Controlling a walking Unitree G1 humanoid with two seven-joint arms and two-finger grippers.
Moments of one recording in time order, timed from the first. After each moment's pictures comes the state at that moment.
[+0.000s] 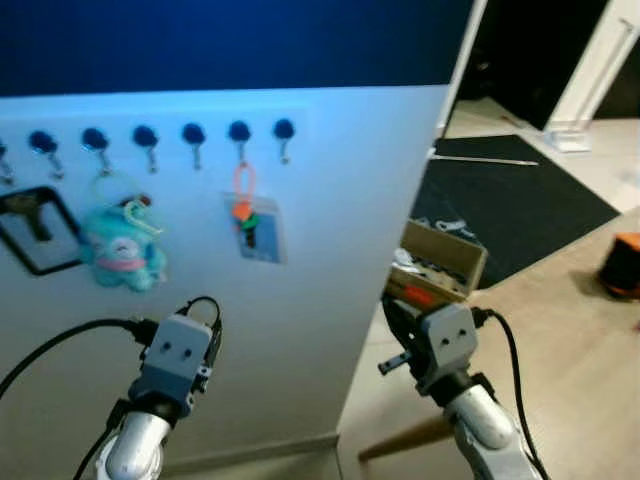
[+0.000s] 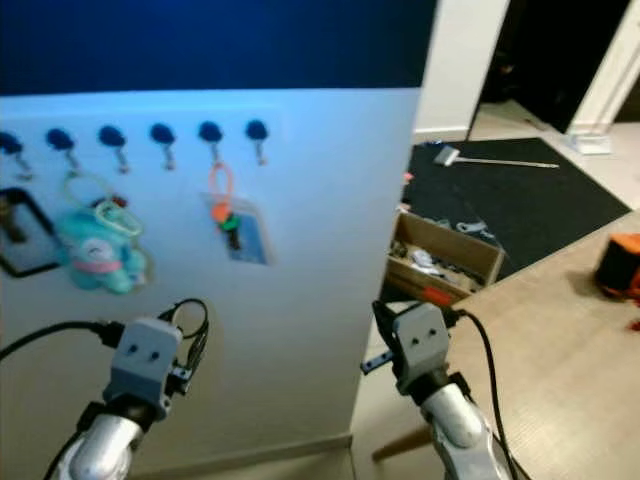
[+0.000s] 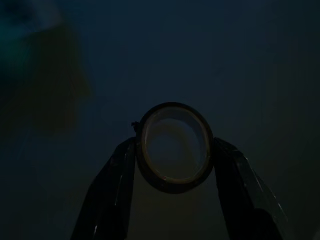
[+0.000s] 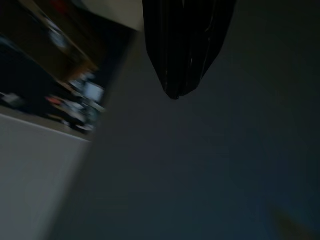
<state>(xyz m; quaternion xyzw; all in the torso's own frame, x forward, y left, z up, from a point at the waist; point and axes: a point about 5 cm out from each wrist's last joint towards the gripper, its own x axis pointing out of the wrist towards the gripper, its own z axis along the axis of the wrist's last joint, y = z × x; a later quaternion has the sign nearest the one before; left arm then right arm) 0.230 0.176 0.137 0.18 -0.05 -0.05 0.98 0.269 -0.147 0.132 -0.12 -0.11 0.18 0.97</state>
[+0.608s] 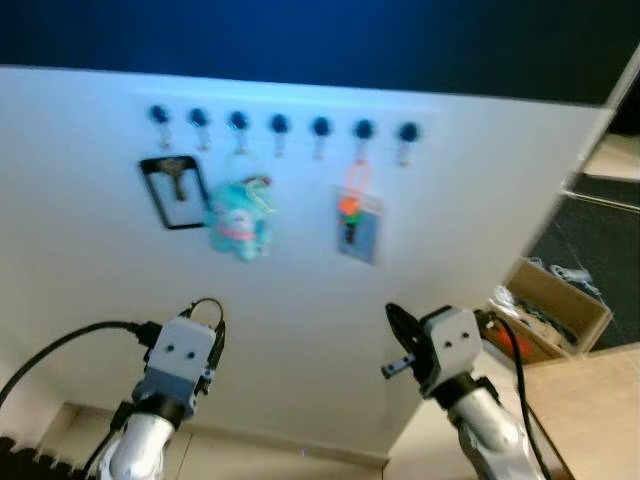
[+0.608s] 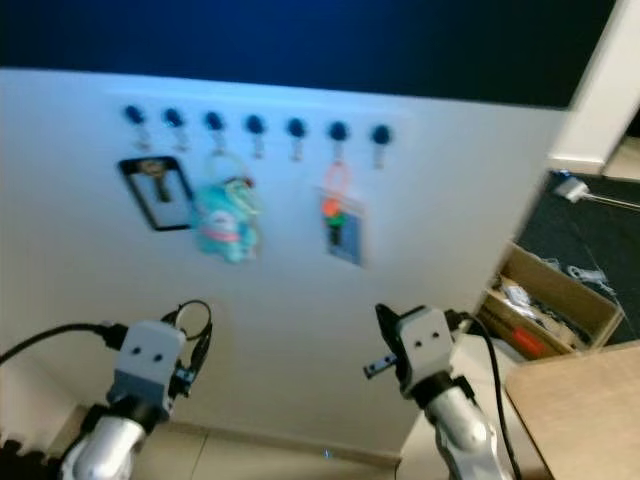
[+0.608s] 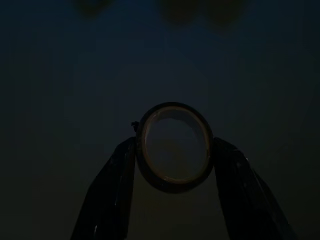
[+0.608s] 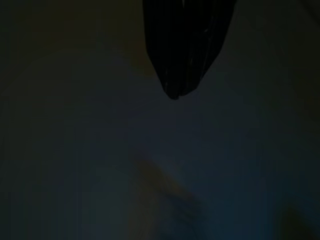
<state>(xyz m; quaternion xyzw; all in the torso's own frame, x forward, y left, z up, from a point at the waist) 0.229 0.180 0.138 0.19 -0.05 -0.04 0.98 0.272 -0.141 0.138 -0.11 -0.12 0.19 0.97</state>
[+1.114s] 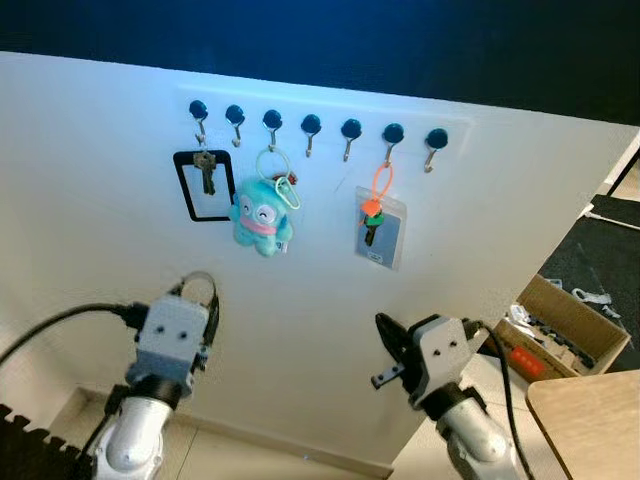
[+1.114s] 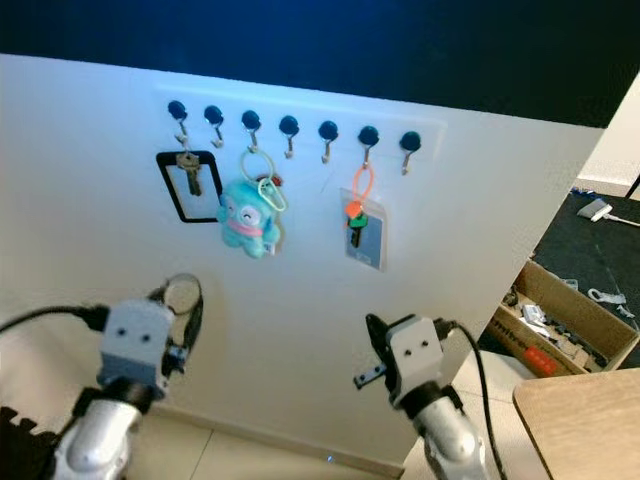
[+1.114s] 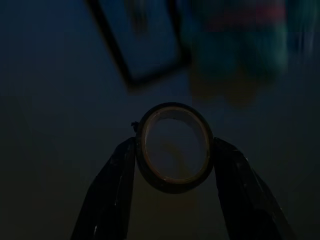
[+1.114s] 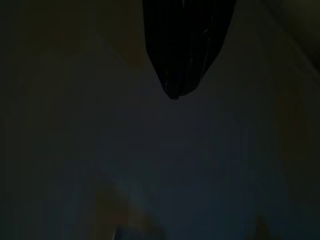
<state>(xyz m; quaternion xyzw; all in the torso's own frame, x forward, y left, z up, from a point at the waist) 0.240 0.167 0.187 0.17 -0.14 -0.02 0.98 0.261 -0.139 0.109 -0.09 -0.07 0.18 0.98</state>
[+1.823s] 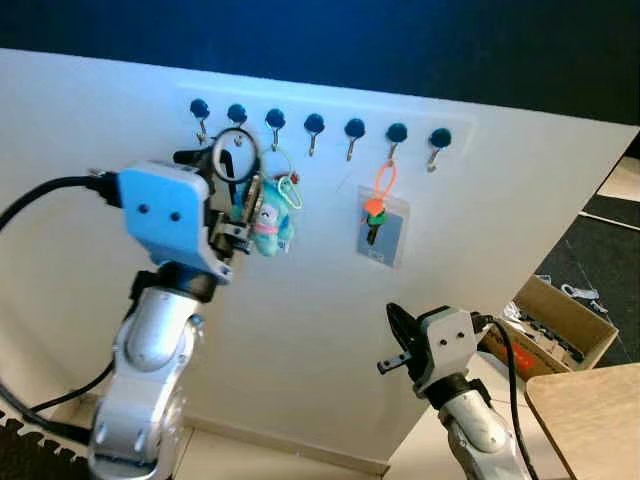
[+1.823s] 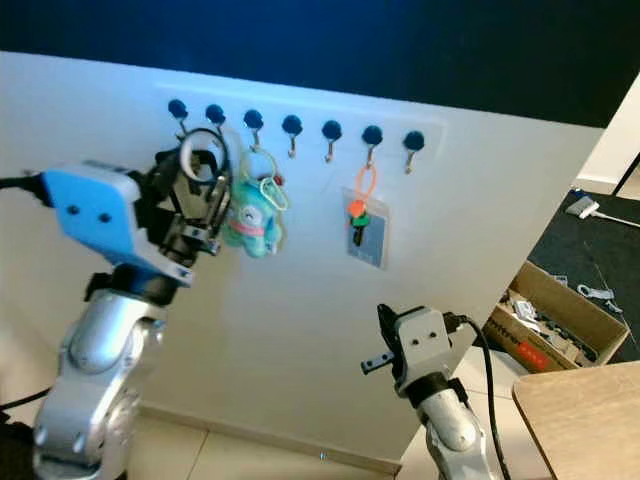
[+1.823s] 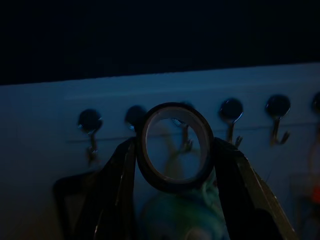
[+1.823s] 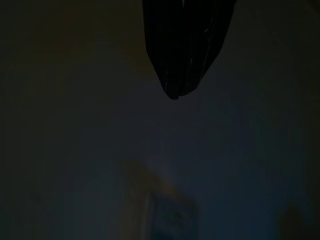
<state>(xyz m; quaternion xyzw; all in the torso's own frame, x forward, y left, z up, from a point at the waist) 0.255 0.110 0.299 0.04 -0.31 -0.12 0.94 0.275 -0.142 0.134 -0.10 -0.13 0.16 0.97</state>
